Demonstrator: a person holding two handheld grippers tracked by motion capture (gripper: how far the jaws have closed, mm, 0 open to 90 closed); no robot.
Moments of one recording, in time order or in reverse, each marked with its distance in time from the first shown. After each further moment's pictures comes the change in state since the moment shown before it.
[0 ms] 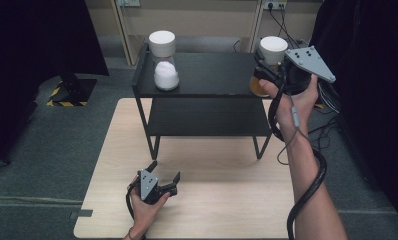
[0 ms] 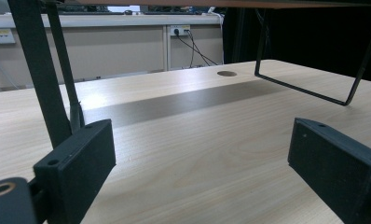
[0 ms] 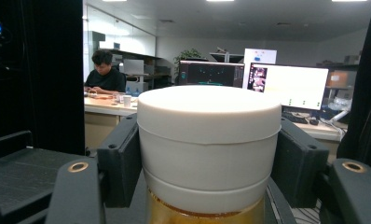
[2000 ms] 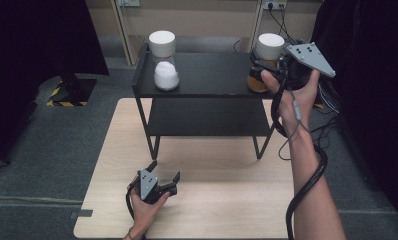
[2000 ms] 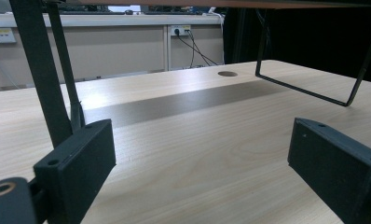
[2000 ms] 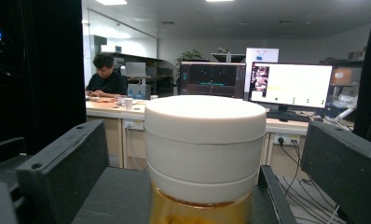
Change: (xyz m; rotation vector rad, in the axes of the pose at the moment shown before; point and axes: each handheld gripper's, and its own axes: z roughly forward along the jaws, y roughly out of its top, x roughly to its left) left arm 0.000 0.000 0.000 0.002 0.003 -0.002; right arm -0.011 -0.006 0.012 -0.013 0.012 0.028
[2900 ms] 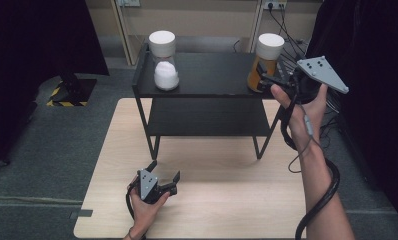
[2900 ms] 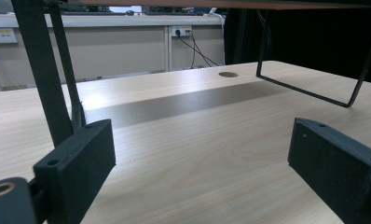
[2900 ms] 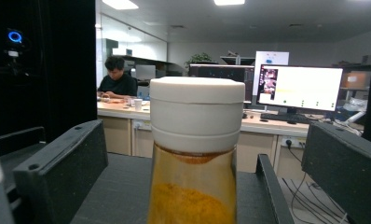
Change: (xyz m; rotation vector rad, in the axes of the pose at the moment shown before) left arm 0.000 -0.001 0.000 -0.003 0.004 -0.002; right arm -0.017 -0.012 -0.029 -0.018 0.050 0.005
